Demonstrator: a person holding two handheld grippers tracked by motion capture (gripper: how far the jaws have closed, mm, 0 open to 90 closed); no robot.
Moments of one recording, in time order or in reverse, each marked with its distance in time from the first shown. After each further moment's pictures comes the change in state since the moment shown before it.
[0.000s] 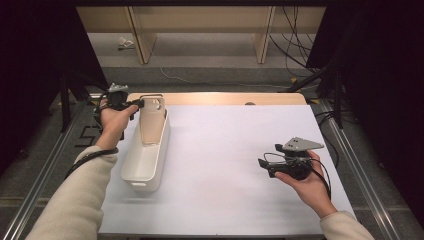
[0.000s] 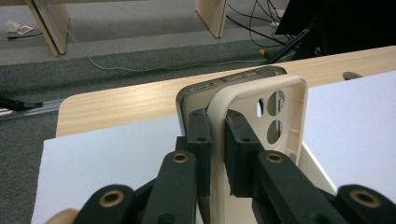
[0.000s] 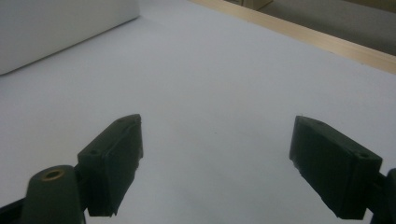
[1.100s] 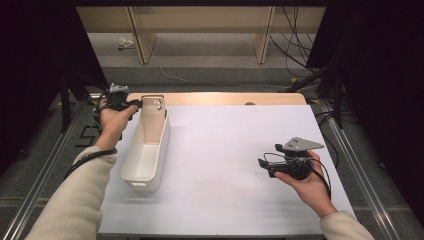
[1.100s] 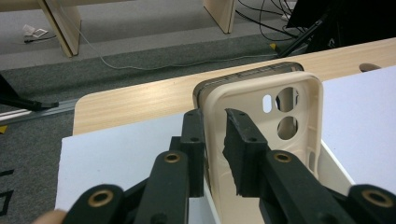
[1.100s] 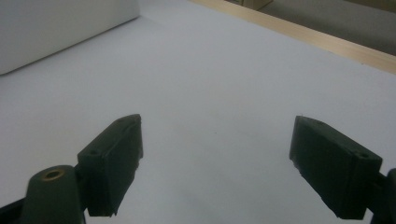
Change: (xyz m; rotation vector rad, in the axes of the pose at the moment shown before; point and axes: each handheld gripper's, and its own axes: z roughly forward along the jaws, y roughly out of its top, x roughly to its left) left arm 0.001 0.000 -0.002 0.014 0.041 0.038; right arm 0.000 0.000 0.000 0.000 0.000 -0.001
